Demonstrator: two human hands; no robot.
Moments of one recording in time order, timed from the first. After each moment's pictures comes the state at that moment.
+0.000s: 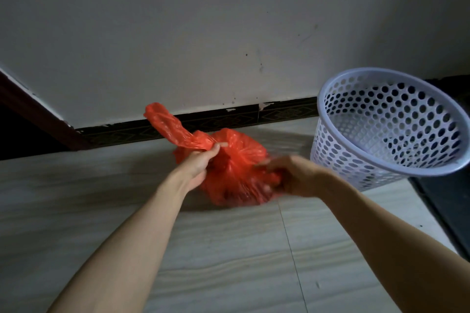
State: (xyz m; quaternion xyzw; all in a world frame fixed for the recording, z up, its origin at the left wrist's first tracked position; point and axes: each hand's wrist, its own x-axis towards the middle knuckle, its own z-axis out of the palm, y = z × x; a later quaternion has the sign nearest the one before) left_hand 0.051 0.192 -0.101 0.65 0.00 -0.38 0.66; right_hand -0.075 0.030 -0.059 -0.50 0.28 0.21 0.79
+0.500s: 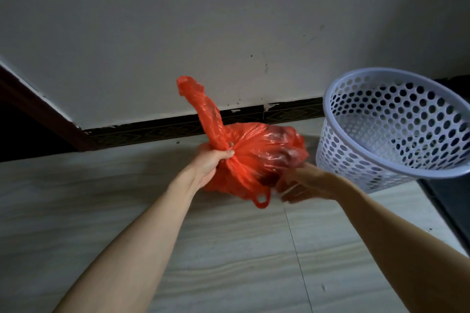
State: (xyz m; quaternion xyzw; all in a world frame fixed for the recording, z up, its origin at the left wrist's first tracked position) left_hand 0.049 0.184 -0.092 0.67 0.00 -0.32 0.67; right_hand -0.081 0.012 -0.077 -0.70 0.30 0.27 0.60
